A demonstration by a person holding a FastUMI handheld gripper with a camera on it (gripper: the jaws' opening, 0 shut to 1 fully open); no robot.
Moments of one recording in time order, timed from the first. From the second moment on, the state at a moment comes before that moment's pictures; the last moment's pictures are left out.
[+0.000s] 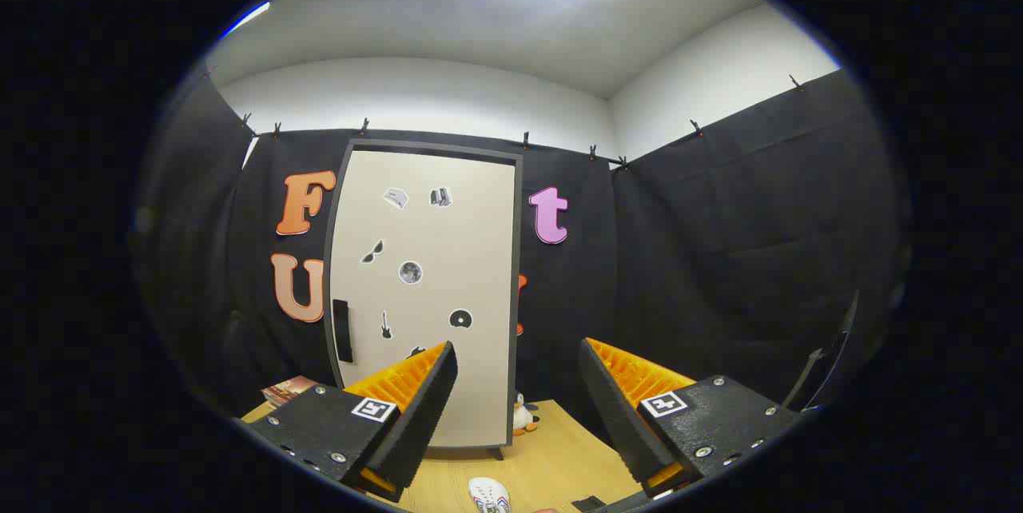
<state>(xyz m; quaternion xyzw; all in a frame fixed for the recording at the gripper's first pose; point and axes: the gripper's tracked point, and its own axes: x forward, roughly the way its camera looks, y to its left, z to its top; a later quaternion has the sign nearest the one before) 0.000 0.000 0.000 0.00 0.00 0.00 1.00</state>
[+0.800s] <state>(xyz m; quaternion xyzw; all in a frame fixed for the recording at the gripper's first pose) 0.008 0.074 -0.003 0.01 0.01 0.05 1.00</state>
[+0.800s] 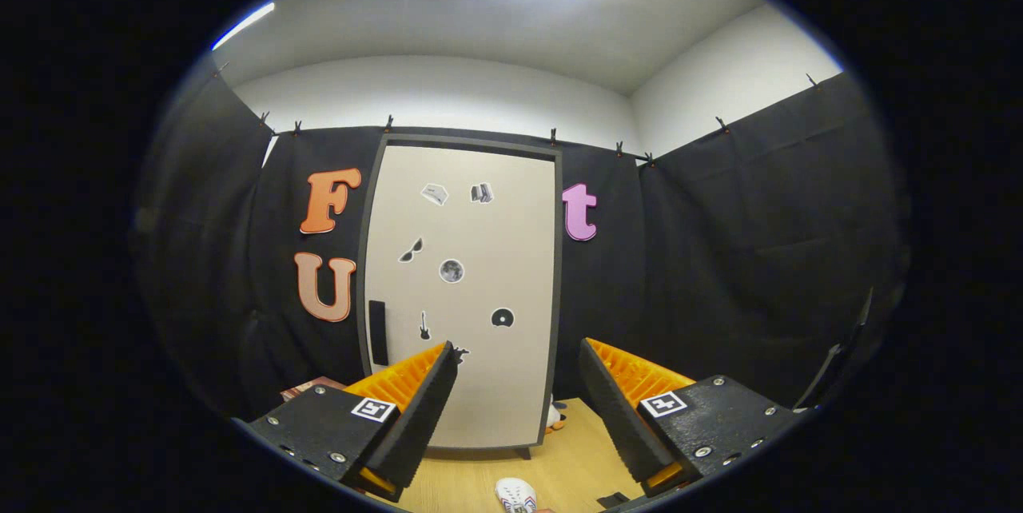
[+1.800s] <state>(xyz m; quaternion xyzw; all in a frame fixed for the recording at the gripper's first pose) 0.162 0.300 -0.105 -0.03 0.07 0.14 0.99</state>
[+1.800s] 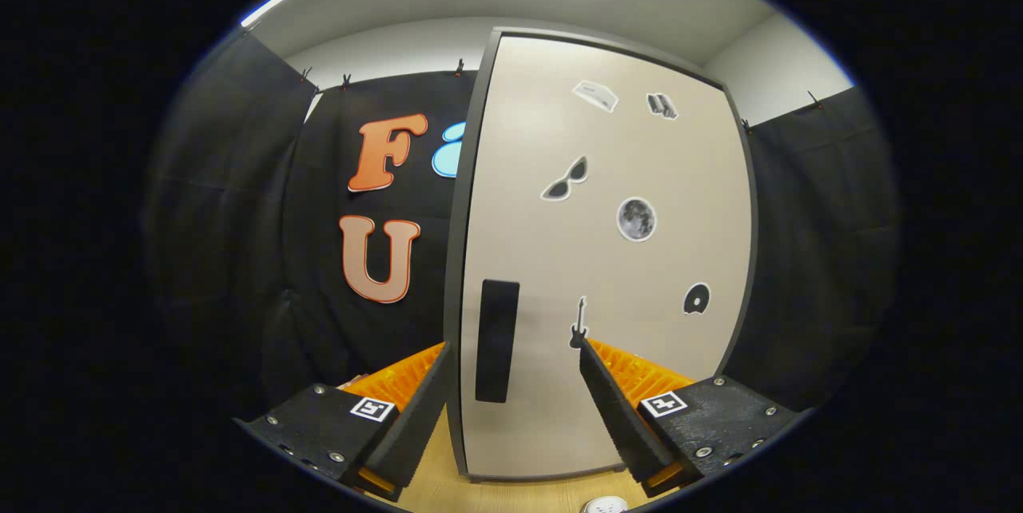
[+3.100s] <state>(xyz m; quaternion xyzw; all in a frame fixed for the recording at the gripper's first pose) 0.135 0.264 -0.126 0.03 0.11 0.21 0.97</state>
